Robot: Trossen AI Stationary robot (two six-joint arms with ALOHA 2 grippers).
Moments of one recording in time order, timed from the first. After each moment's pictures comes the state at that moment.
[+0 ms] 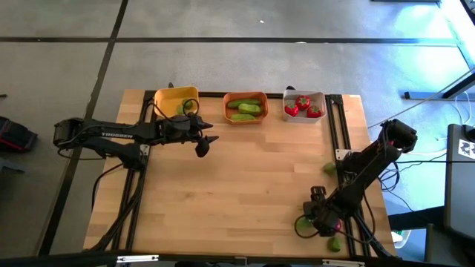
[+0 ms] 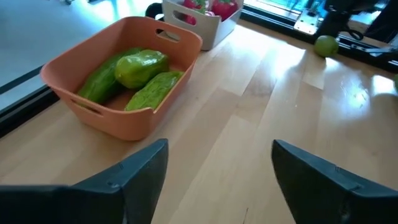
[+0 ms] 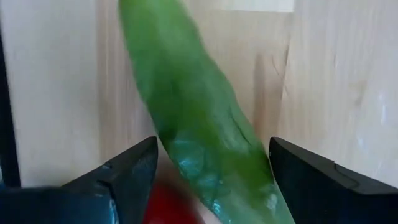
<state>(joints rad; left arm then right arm) 0.22 1.12 0.54 0.09 -0.19 -0.25 0.91 1.46 0.78 -0.66 0.01 0.86</state>
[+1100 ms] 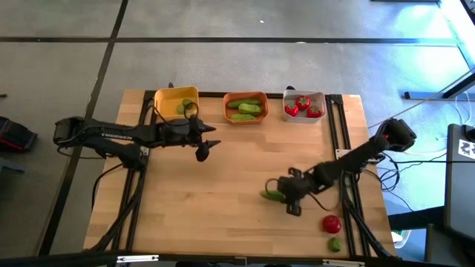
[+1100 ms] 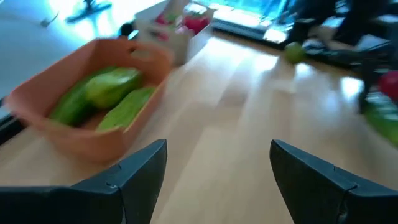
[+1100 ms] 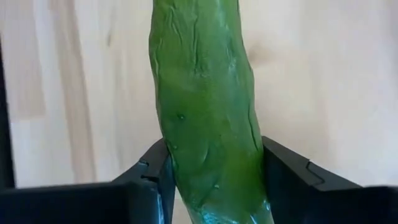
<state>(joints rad) 0.15 1.12 0.54 0.15 -0.19 -0.21 0.48 1.46 0.82 -0.46 0.04 0.64</state>
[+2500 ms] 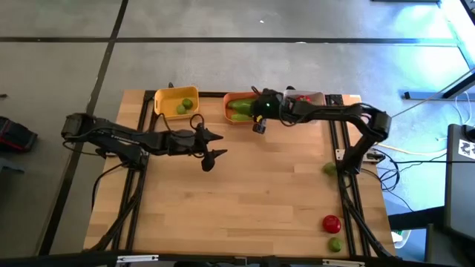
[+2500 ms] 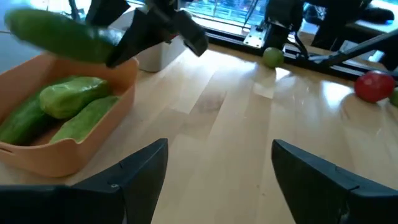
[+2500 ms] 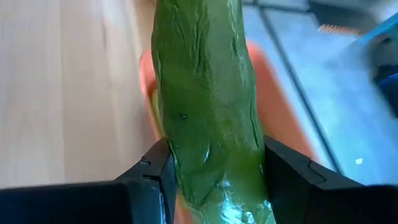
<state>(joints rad) 0.01 1.25 0.54 0.33 -0.27 -0.24 -0.40 1.69 1.13 -0.11 0.12 -0.36</state>
